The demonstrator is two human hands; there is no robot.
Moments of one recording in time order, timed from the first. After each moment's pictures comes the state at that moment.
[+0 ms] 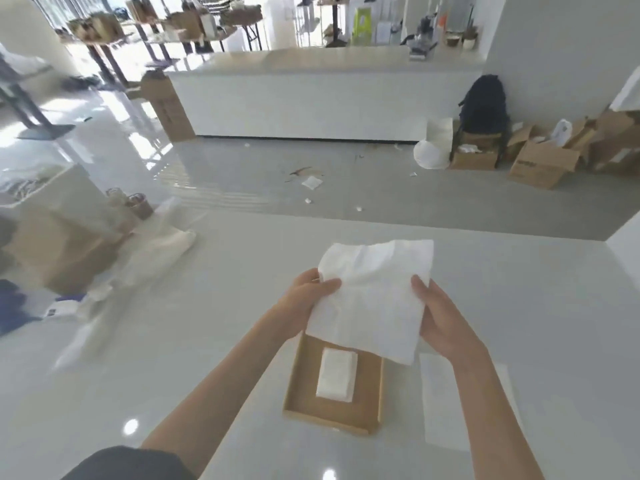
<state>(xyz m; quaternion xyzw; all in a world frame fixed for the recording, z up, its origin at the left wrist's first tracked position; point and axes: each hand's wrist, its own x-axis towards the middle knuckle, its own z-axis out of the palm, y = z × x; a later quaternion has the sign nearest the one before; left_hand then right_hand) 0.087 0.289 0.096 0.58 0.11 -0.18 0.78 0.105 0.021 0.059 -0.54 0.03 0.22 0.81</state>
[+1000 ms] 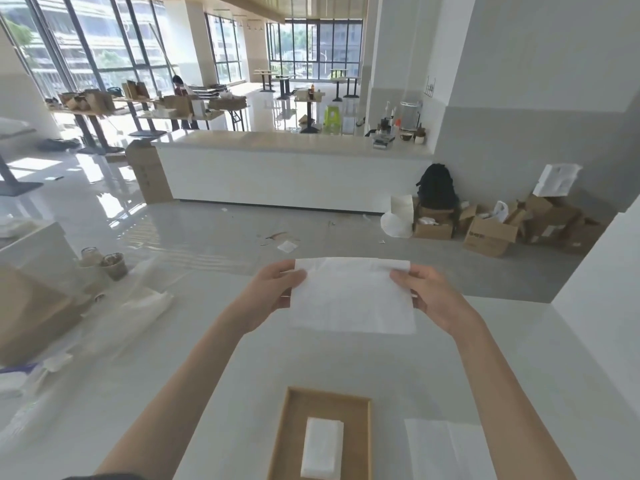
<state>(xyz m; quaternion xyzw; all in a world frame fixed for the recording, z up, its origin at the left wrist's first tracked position) 0.123 0.342 0.202 0.67 -0.06 -0.10 0.73 0.157 0.030 0.198 -0.69 -0.06 0.12 0.71</state>
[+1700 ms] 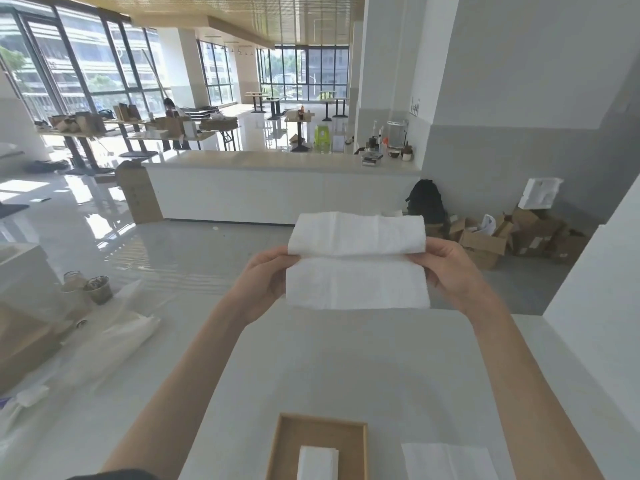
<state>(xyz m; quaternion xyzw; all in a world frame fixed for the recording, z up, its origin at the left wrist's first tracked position) 0.154 0.330 0.239 0.57 -0.14 -0.06 0.81 0.165 0.012 0.269 -0.67 -0.13 0.00 0.73</state>
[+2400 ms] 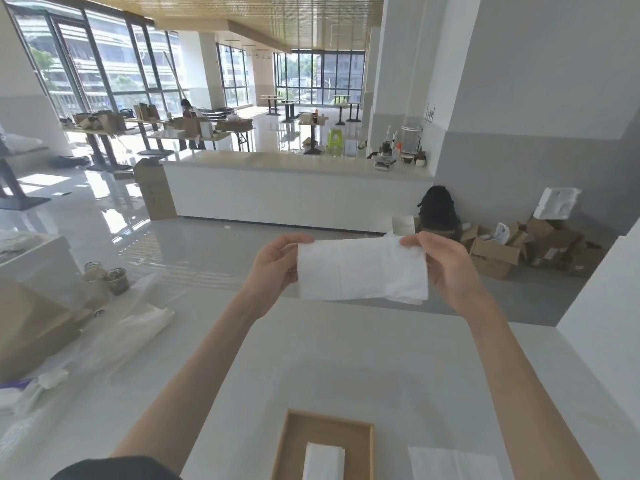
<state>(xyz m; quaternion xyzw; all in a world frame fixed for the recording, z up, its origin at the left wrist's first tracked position) 0.144 0.333 0.243 0.62 -0.11 0.06 0.77 0.162 0.031 0.269 -0.66 -0.16 -0.02 0.73</state>
